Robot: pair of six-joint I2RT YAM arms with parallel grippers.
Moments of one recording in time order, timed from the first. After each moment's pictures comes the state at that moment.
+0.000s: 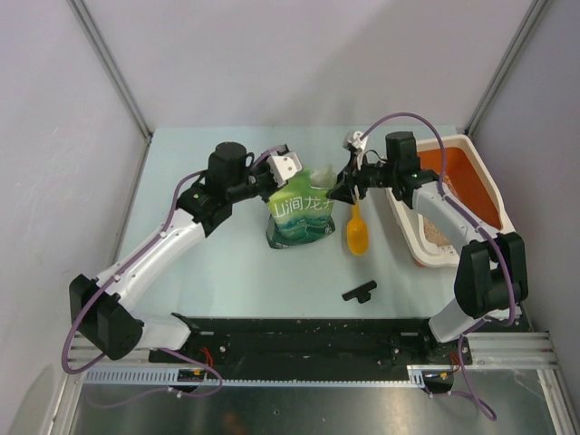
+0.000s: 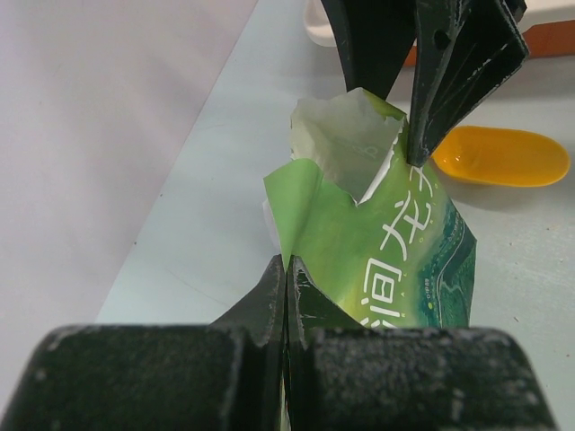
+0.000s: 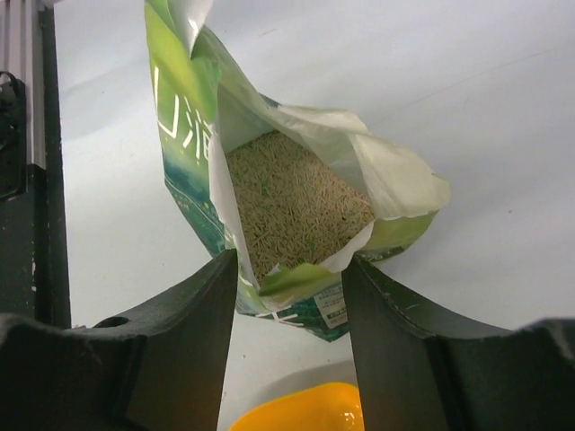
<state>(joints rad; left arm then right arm) -0.58 1.32 1.22 -0.22 0.34 0.57 0.30 1.58 1.24 -0.21 -0.95 -0.33</state>
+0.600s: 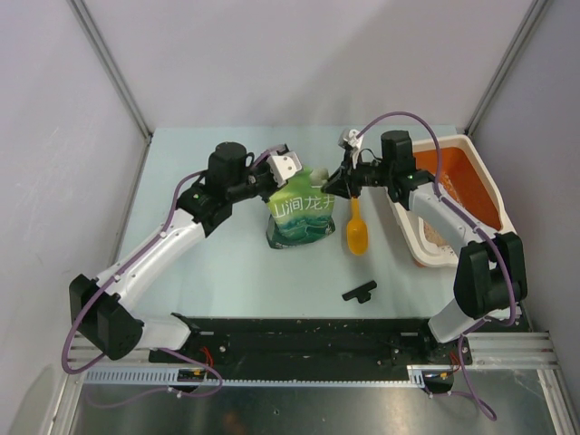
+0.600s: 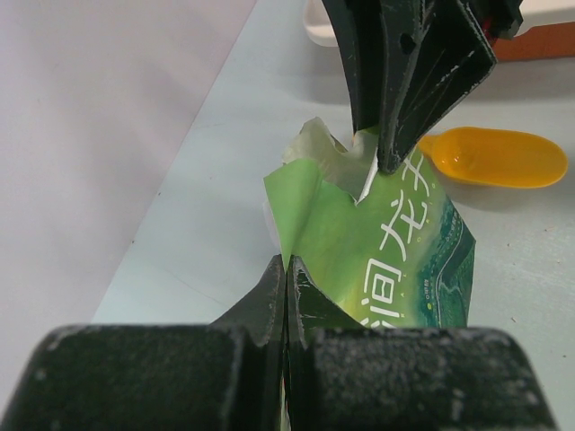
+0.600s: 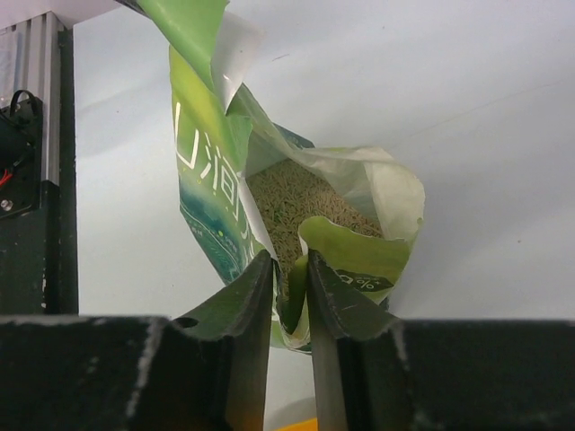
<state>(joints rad) -0.58 1.32 1.22 -0.22 0.34 0.56 0.33 1.58 1.24 -0.12 -0.95 -0.26</state>
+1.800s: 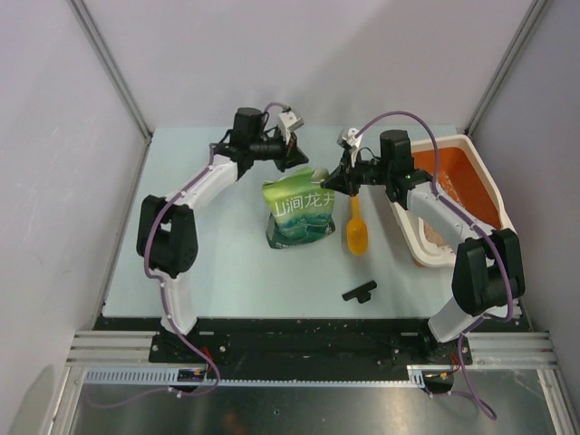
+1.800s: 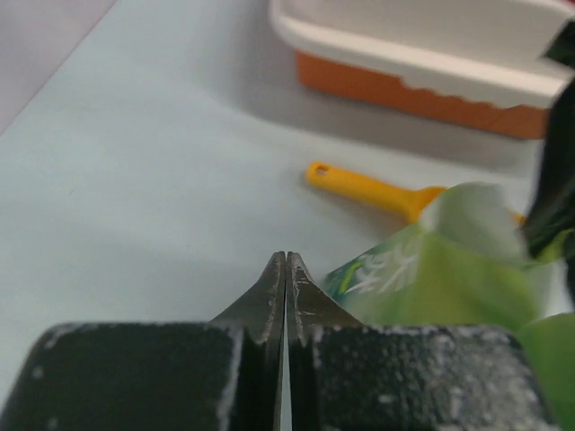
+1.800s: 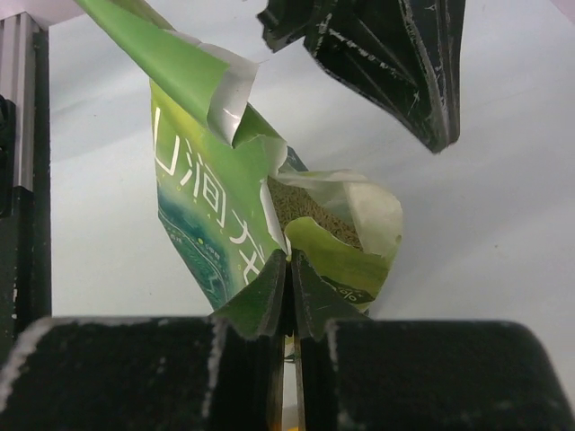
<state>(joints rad) -0.37 1.95 1.64 -0.17 0.76 0.26 0.33 1.60 1.24 -0.06 -0.92 -0.25</state>
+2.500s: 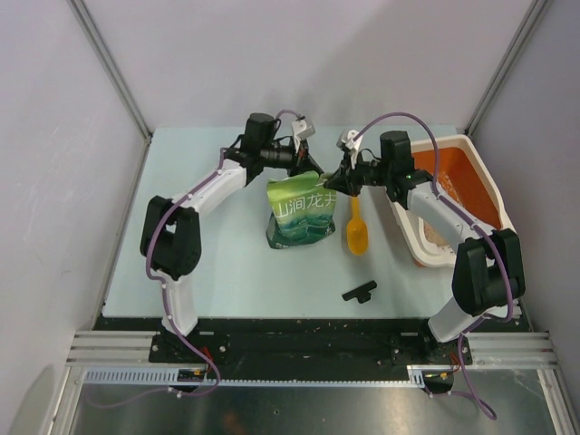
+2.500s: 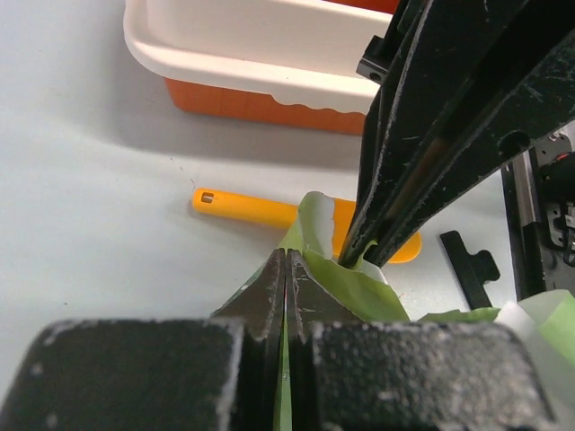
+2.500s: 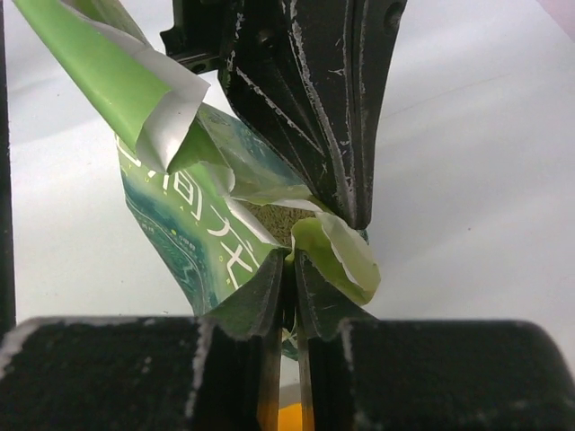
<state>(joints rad) -0.45 1.95 1.62 -0.14 0.98 0.17 0.32 1.60 1.24 -0.10 -0.87 -0.33</state>
